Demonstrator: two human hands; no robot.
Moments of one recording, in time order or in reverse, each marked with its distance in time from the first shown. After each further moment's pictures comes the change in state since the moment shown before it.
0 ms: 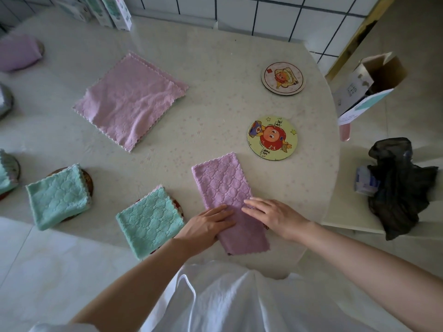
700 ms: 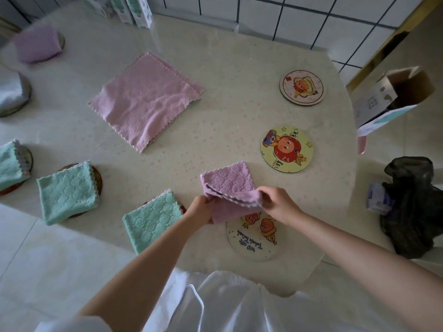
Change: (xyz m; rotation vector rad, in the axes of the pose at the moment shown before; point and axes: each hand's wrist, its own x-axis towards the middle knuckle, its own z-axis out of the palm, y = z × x) left_hand 0.043 -0.024 -0.039 -1.272 0.211 -1.160; right_hand 0.067 0.018 -0.024 0.735 -0.012 0.497
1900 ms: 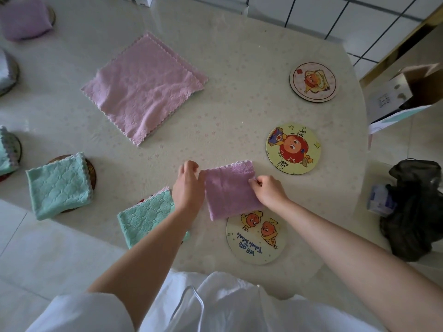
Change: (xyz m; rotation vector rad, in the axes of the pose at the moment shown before) left_hand 0.030 0.026 -0.018 0.584 0.598 0.428; right_hand 0.056 -0.015 0.008 -0.050 0.129 0.427
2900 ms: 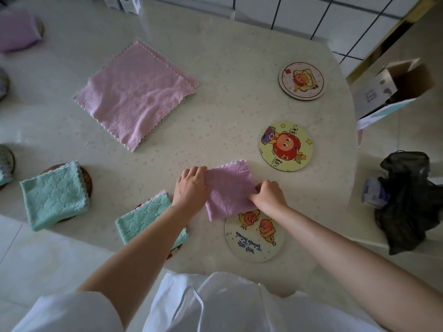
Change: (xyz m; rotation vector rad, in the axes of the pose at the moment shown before) left_hand 0.008 -0.007 0.006 0.302 -0.208 0.377; right_hand -0.015 0.010 0.009 -0.047 0.046 0.155
